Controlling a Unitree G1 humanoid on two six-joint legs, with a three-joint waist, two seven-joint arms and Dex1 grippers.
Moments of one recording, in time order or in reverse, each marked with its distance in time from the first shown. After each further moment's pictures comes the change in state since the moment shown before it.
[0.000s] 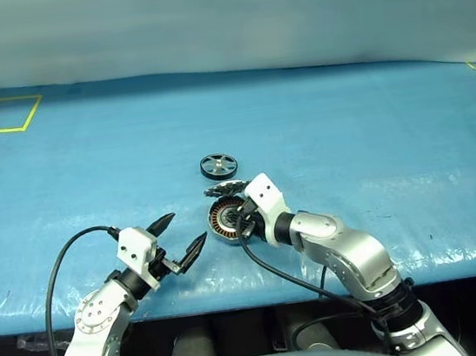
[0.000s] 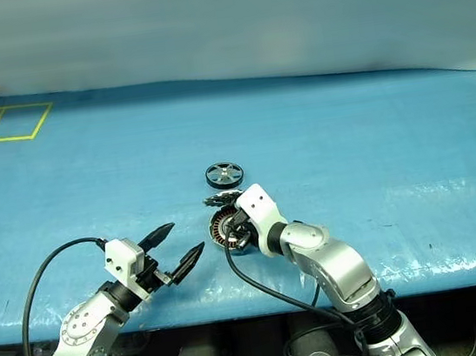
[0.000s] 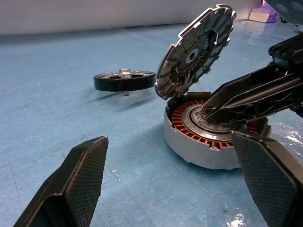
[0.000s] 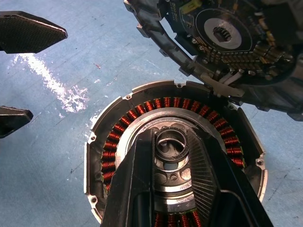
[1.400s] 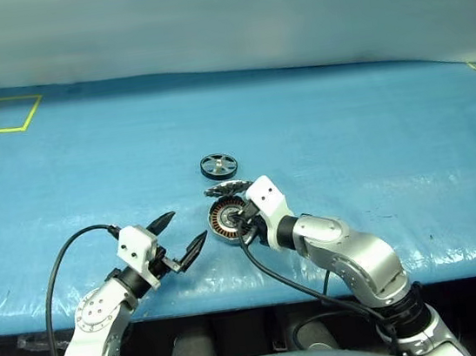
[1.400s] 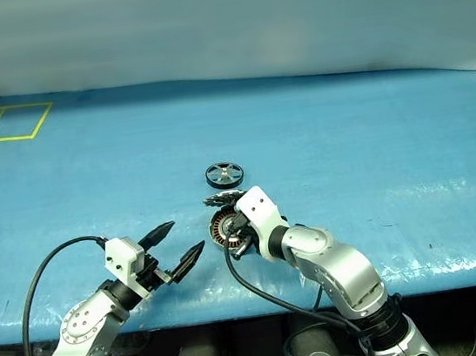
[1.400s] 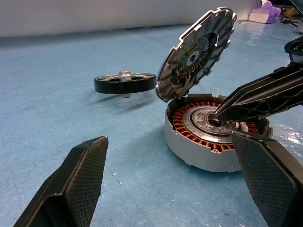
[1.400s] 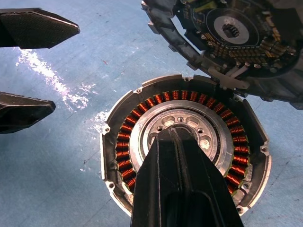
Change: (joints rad) left arm -0.003 -0.001 0.000 0.001 0.002 0.000 0.000; right arm 0.017 -0.001 0.001 -0.095 0.032 0.099 -0.050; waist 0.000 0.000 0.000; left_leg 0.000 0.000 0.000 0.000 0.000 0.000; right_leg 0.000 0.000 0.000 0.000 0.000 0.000
